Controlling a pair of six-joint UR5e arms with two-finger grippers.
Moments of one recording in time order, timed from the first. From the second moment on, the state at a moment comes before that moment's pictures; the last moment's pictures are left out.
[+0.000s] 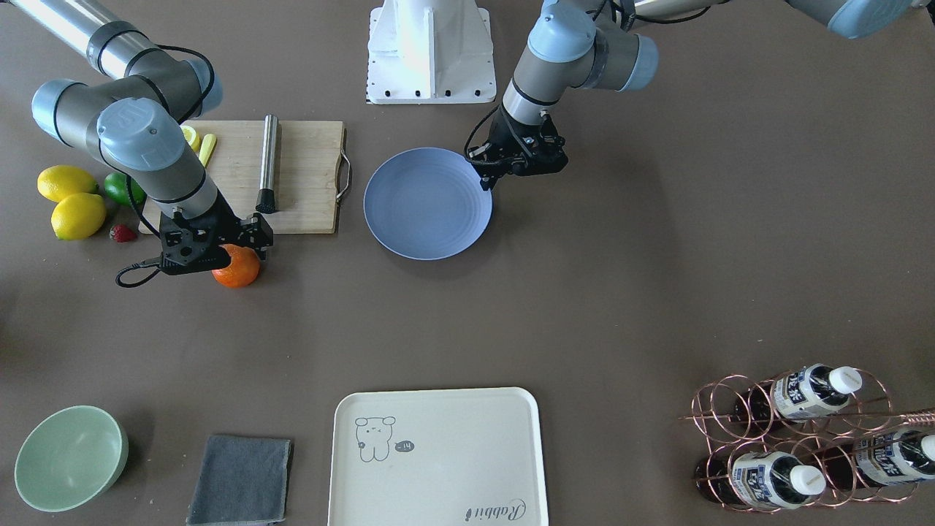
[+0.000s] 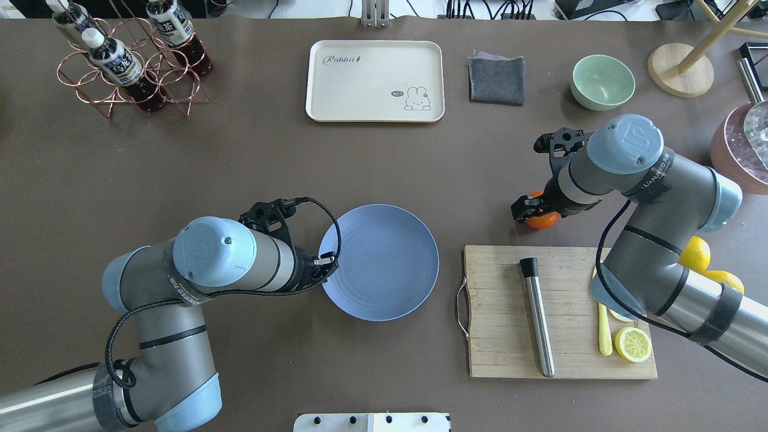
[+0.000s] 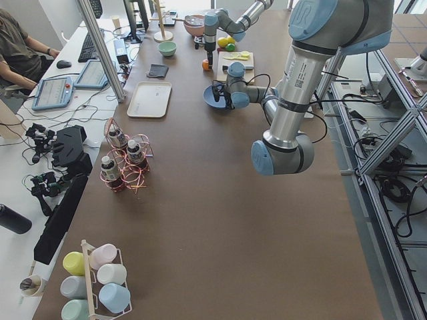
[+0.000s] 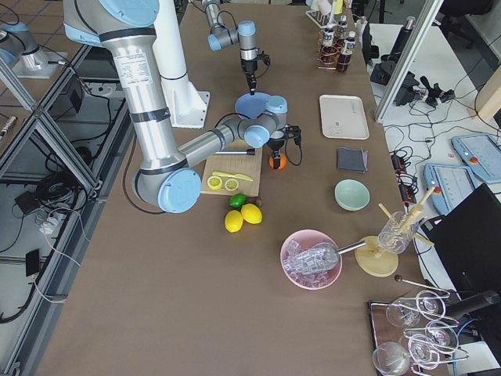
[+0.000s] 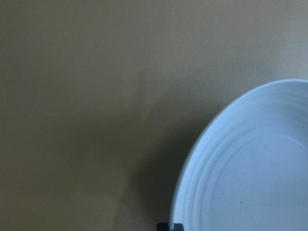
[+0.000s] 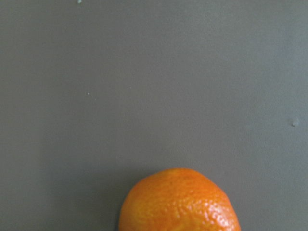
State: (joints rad) left arm -0.39 -2.03 -1.77 -1.97 -1.78 -1.67; right arm 0.71 -1.28 1.68 -1.30 1.99 0.91
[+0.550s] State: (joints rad) left arm -0.39 -2.03 -1.76 -1.97 -1.78 -1.67; right arm 0.72 -1.27 1.67 -1.30 1.99 0.91
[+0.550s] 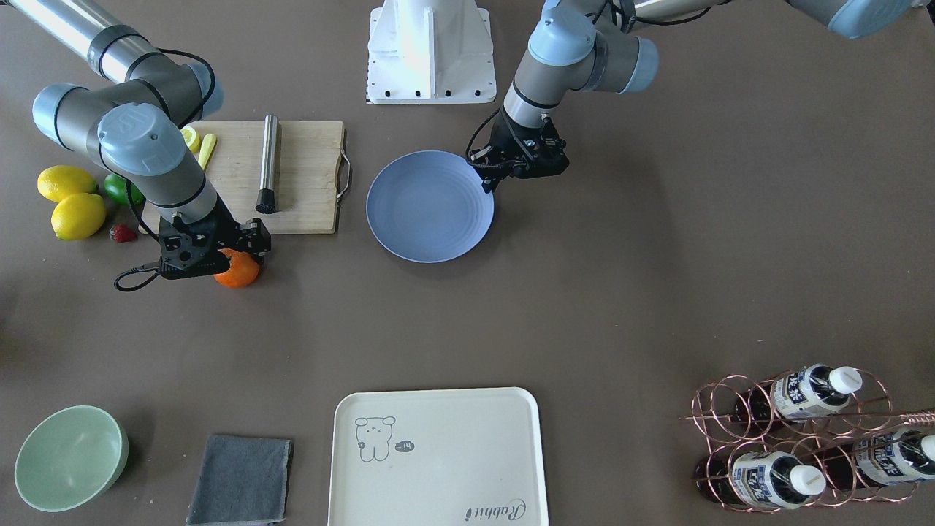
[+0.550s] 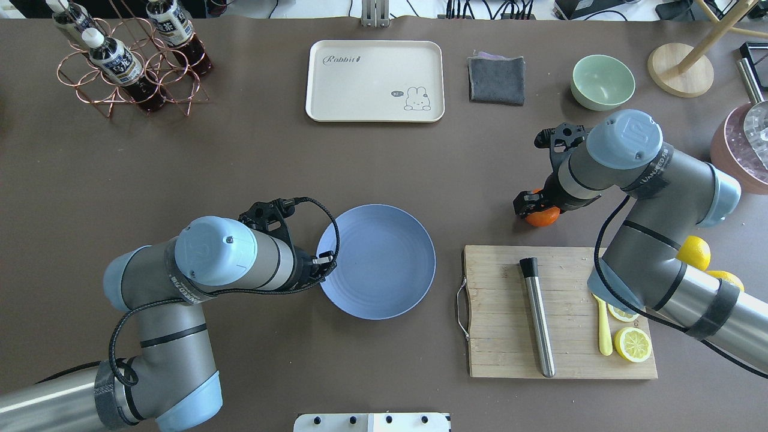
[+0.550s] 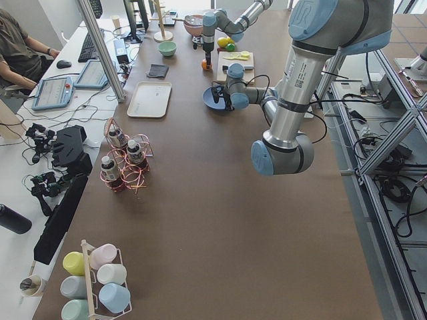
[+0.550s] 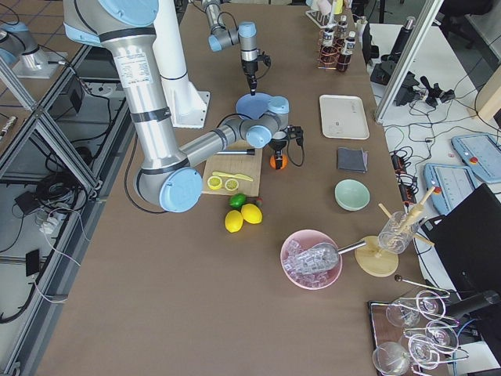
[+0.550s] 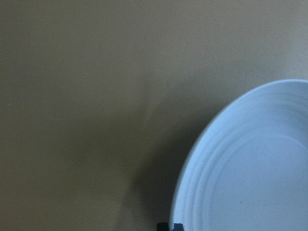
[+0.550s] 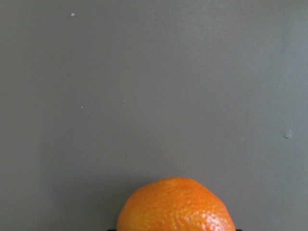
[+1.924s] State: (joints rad) left arm -0.61 -1.90 -1.86 -1.96 -1.95 -1.50; right arm 0.38 -0.87 1.64 -1.45 1.79 1.31
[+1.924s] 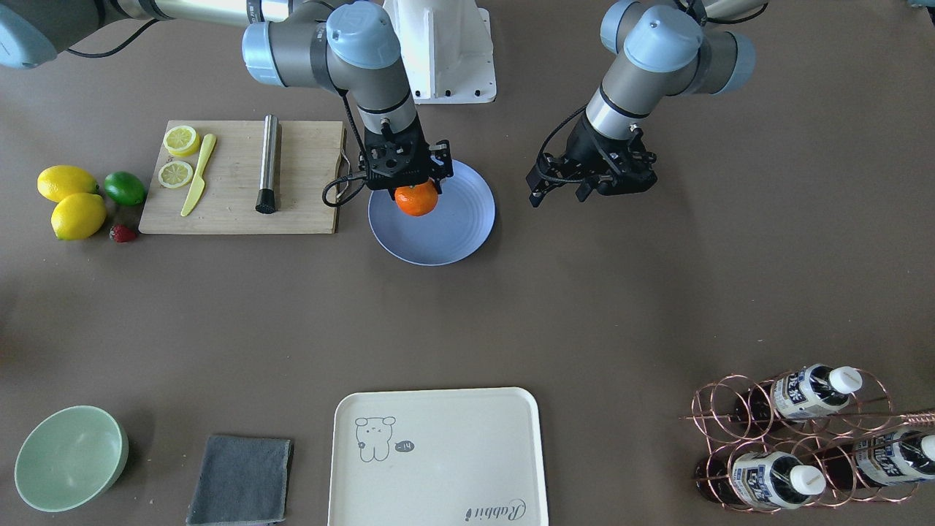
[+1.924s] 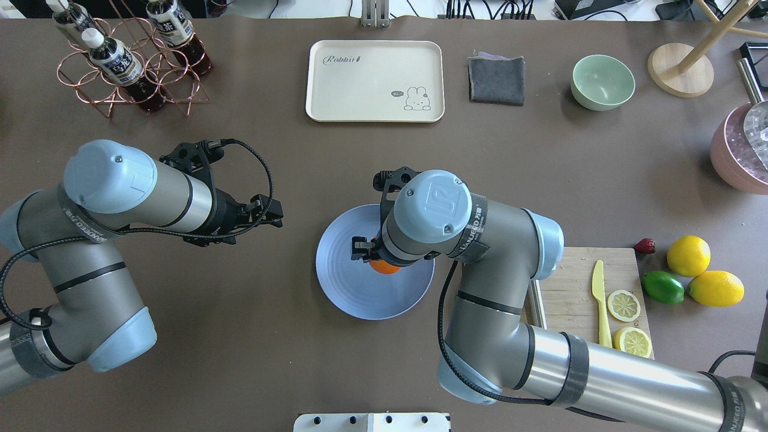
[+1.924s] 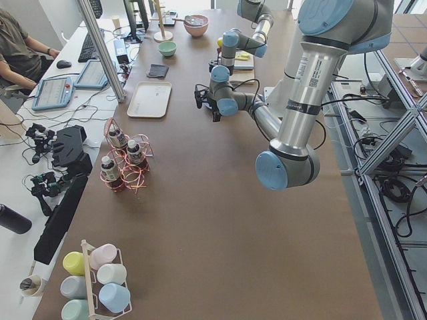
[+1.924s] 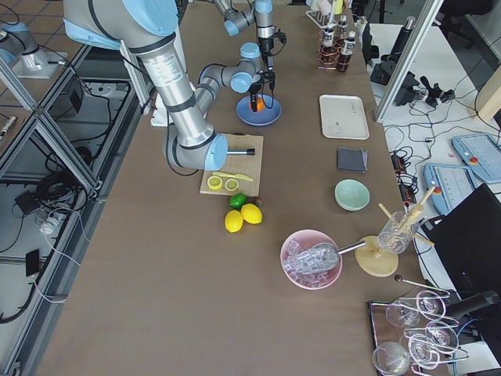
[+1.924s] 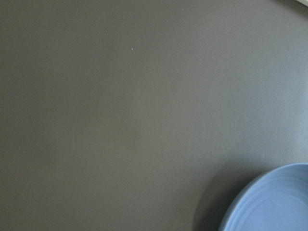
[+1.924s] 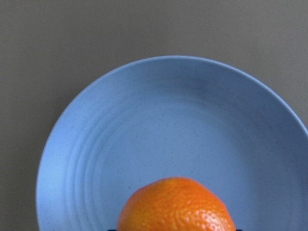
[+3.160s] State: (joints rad) left arm -0.62 -1.89 -1.86 -1.97 -1.97 -1.50; right arm 0.39 -0.85 1.61 -1.45 1.79 1.30
